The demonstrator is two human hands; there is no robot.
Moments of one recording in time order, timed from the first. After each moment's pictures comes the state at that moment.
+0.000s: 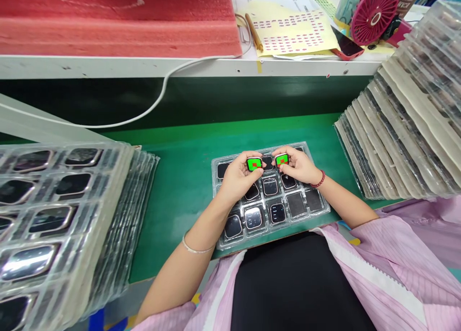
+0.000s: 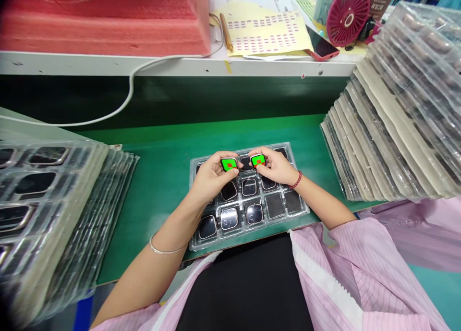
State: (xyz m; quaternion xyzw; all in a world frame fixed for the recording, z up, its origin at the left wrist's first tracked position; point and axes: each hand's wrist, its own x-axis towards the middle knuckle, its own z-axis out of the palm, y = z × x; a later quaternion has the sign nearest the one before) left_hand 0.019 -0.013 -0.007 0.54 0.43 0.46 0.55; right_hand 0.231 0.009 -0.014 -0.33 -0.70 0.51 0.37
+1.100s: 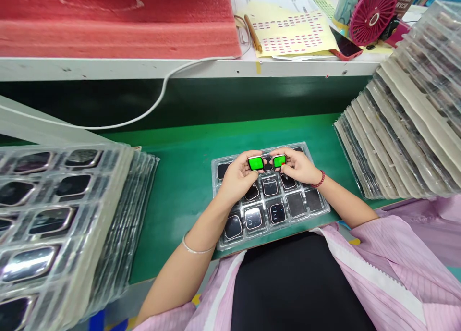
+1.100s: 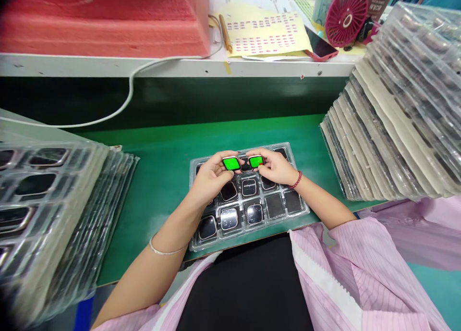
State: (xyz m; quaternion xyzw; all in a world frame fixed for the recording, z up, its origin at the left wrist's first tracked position) left_hand 0.018 -0.014 -0.007 0.53 0.43 0.45 0.57; right_hand 0.231 0.011 -0.014 -0.34 -0.72 0.49 0.35
